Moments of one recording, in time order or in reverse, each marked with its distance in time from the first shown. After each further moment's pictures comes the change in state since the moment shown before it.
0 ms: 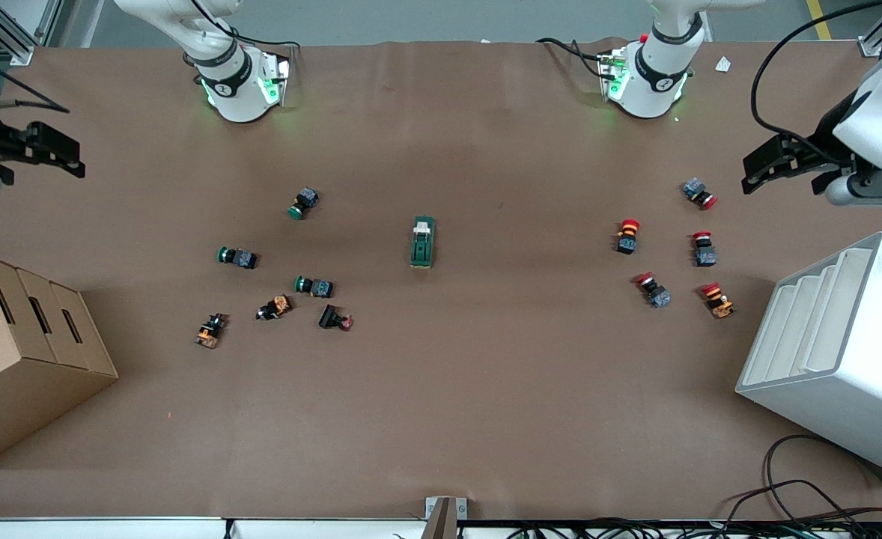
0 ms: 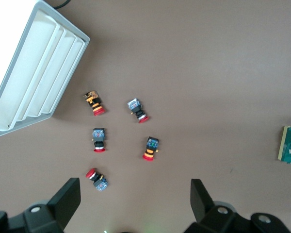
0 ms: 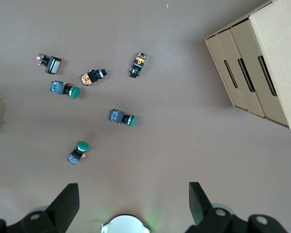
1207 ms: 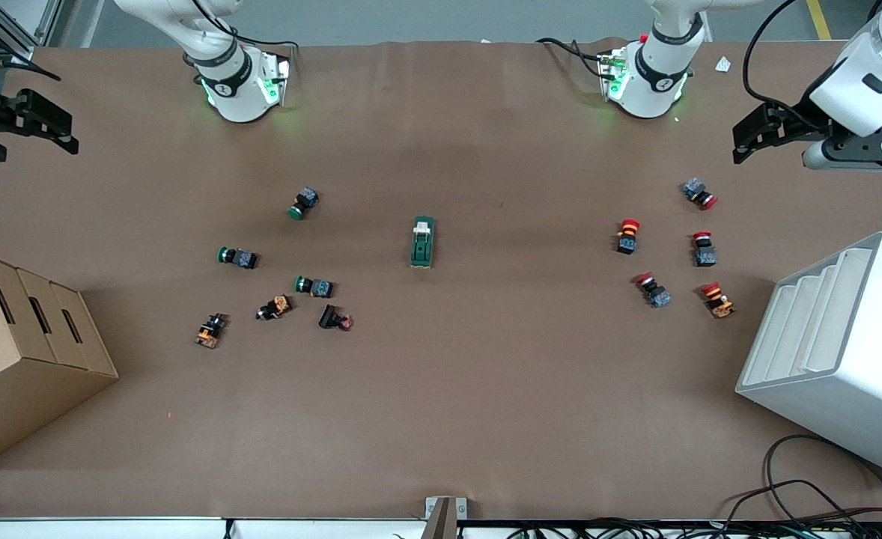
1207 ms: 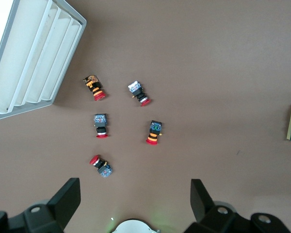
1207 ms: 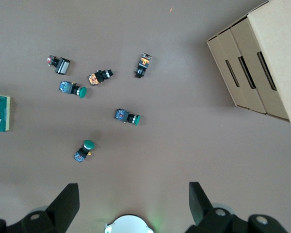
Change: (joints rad) left arm 0.032 -0.102 -0.046 -0.131 0.000 0.003 0.028; right arm -0.001 -0.075 -0.009 -0.052 0.033 0.014 0.008
